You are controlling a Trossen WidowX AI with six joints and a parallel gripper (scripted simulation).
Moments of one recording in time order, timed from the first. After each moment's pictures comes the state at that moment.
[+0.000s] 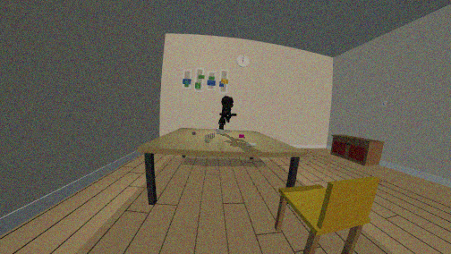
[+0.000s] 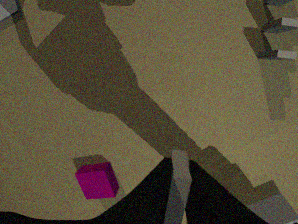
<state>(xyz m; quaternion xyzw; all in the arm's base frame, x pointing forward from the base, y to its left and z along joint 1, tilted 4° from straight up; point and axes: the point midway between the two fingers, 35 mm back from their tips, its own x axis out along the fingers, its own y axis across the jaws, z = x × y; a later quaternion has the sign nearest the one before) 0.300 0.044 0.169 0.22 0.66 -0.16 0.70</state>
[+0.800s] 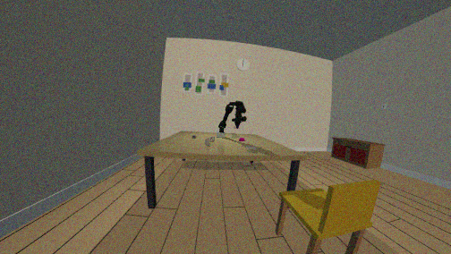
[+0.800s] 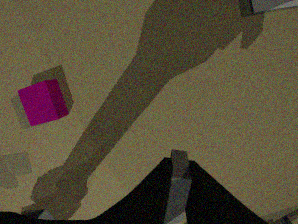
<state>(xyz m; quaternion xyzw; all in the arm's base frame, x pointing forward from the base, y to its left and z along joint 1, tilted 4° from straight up) 0.407 0.138 0.171 -0.34 0.58 0.35 0.65</state>
